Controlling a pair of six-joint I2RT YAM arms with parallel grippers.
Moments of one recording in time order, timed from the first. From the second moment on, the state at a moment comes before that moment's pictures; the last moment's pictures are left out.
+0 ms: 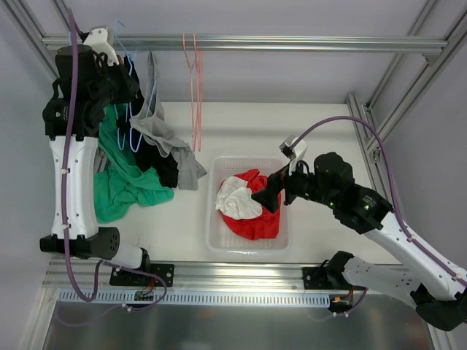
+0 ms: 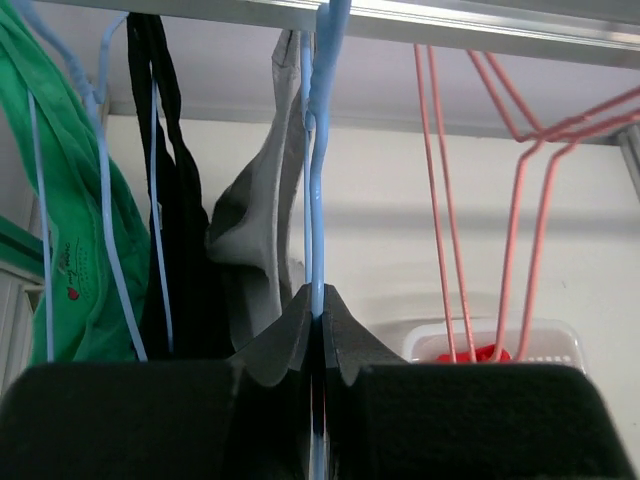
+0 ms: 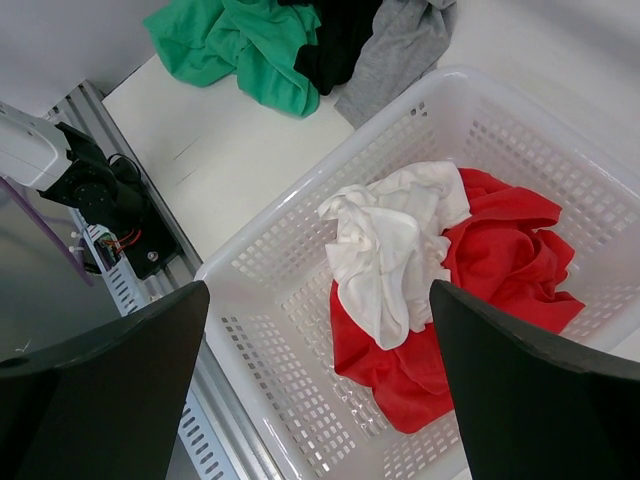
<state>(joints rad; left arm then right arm) -0.02 1.50 2.10 -0.97 0.12 -0.18 0.84 0.89 1.07 -0.54 -0.18 0.21</state>
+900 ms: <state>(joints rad) -0.02 0.30 0.96 -0.90 0.33 -0.30 0.96 1.10 1.08 -0.22 -0.45 0.21</state>
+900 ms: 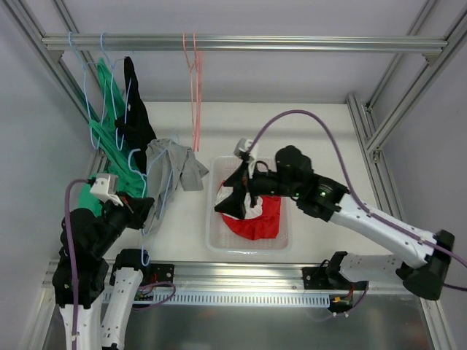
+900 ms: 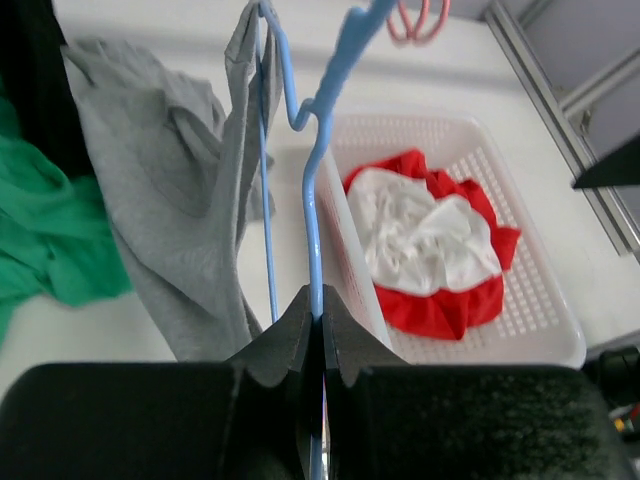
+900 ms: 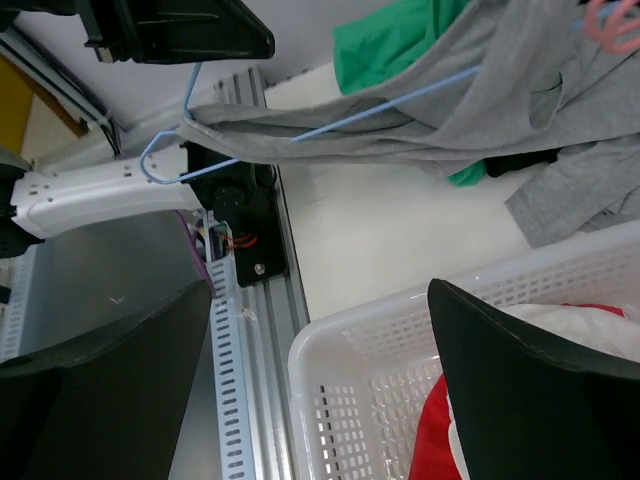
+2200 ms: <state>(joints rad) -0.09 0.01 0.92 -1.02 0.51 -0.43 1.08 1.61 1.46 -0.20 0.08 0.02</state>
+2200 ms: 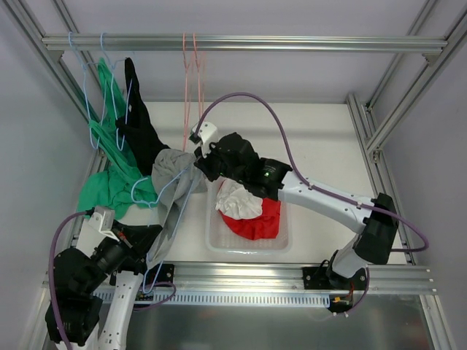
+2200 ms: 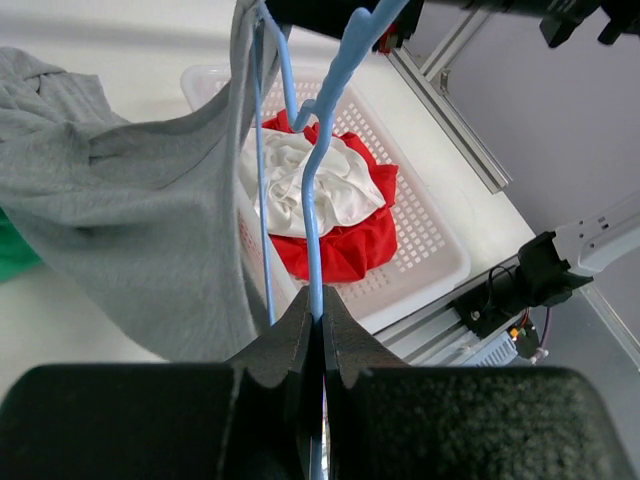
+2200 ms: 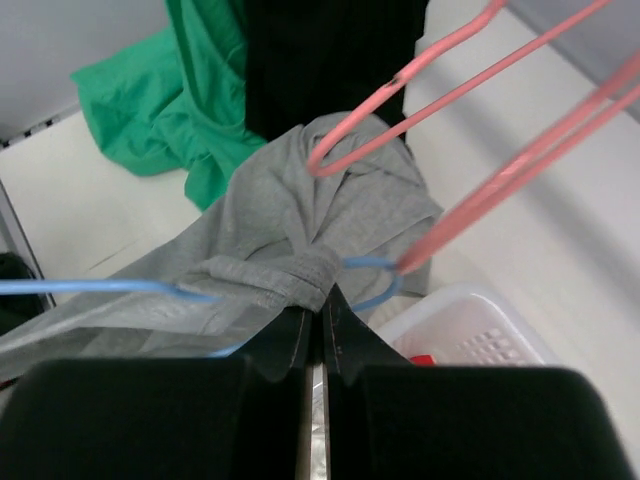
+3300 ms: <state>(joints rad) -0.13 0.07 1.01 -0.94 0.62 -0.30 0.89 1.65 1.77 -0.47 -0.24 0.13</state>
